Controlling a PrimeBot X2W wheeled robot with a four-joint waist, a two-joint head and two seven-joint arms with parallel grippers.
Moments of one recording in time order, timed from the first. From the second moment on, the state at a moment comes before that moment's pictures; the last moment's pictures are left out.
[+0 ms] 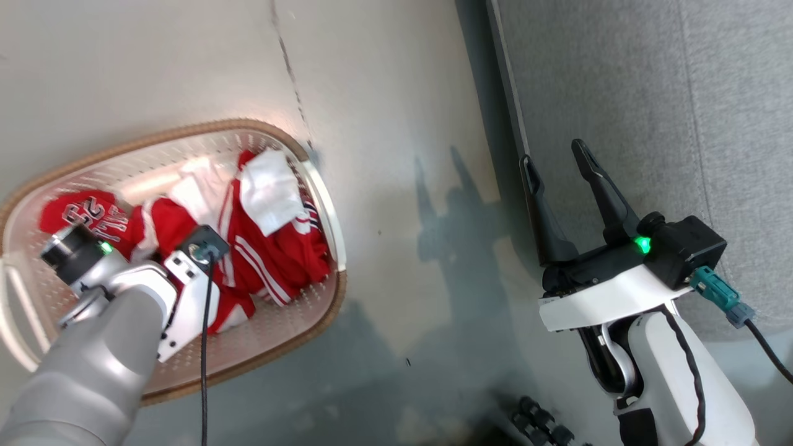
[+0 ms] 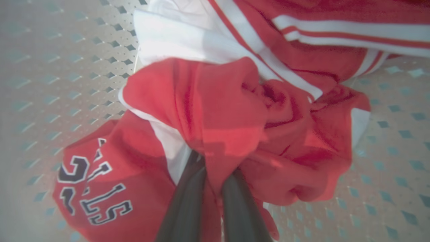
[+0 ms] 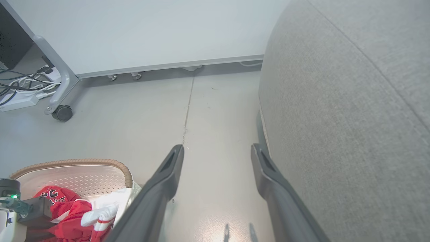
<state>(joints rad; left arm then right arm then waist) -0.87 0.25 -0.68 1.29 0.19 -0.04 0.09 -0.40 -0.05 0.30 0.17 0.29 0.13 -0.26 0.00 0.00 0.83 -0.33</state>
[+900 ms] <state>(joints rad) -0.66 0.06 -0.52 1.12 -0.10 -0.01 -0.26 -0.23 -0.07 0.24 0.30 0.19 0.13 -0.26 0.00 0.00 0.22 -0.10</state>
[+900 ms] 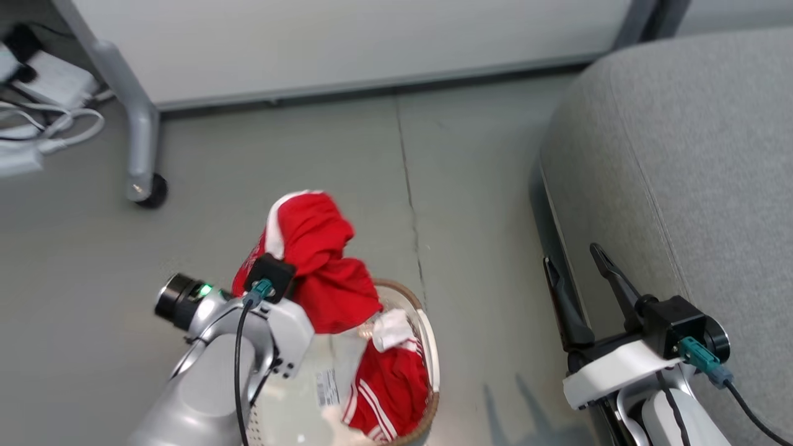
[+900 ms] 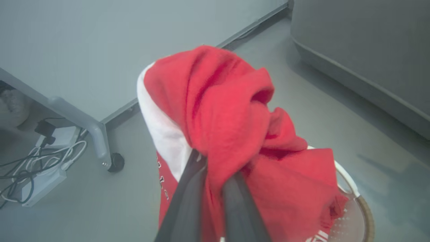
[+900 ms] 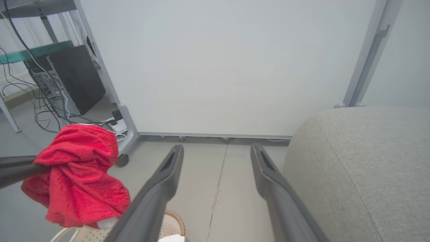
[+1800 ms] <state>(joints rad) -0.41 0.05 -0.23 -0.01 -0.37 -0.03 -0.26 -0.15 -0.07 0.28 0.30 0.24 0.13 -0.26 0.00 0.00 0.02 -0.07</state>
